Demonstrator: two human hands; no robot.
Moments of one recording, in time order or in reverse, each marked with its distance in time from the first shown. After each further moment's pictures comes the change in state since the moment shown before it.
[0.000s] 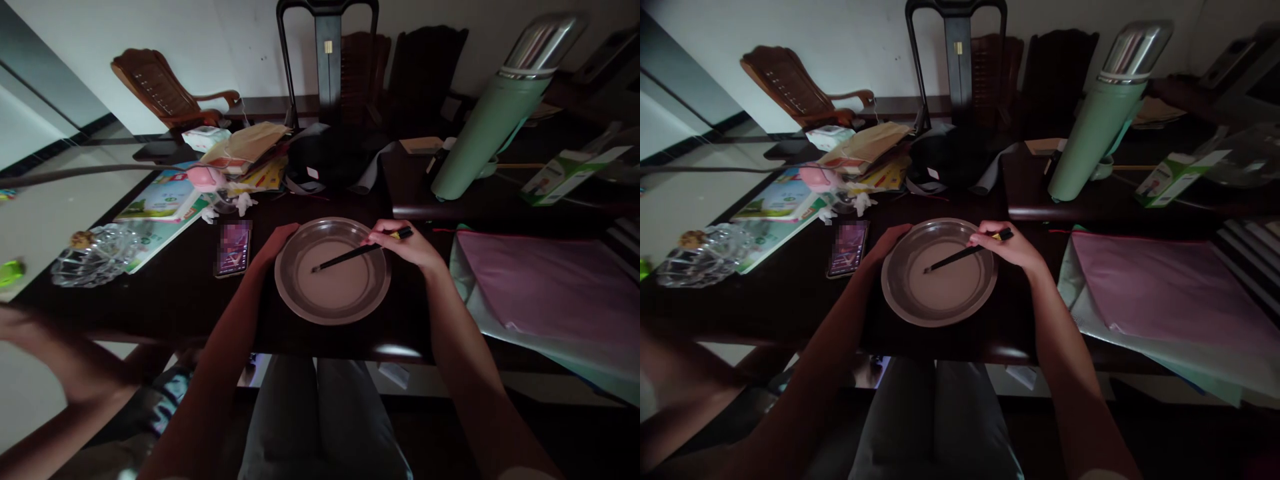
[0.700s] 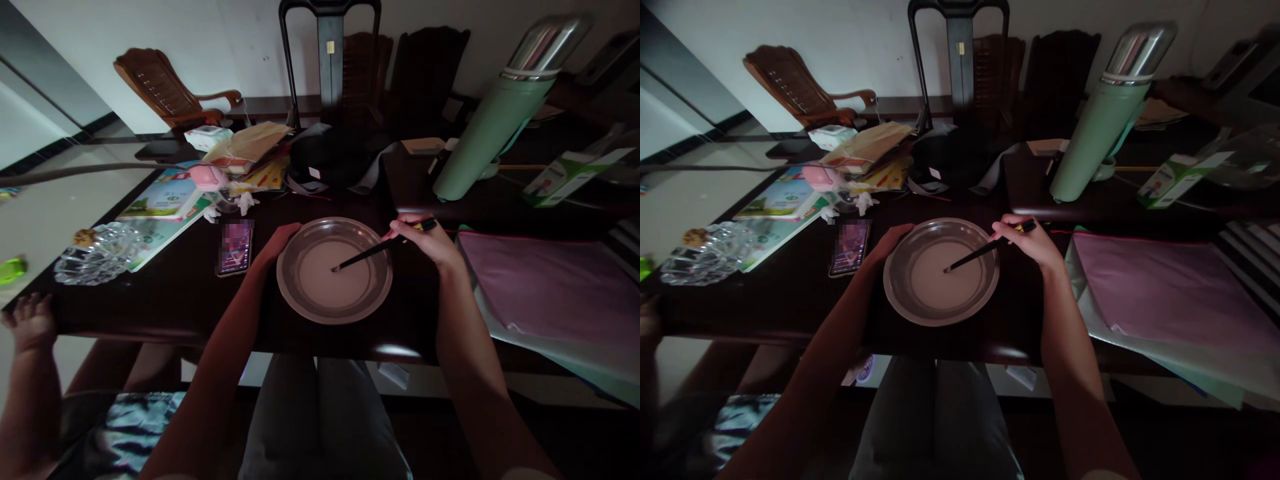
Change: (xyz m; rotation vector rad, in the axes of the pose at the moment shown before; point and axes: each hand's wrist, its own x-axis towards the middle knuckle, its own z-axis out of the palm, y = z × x) left_hand -0.001 0.005 0.001 -0.006 -0.001 -0.052; right_hand -0.007 0.001 -0.020 -0.025 0.127 0.063
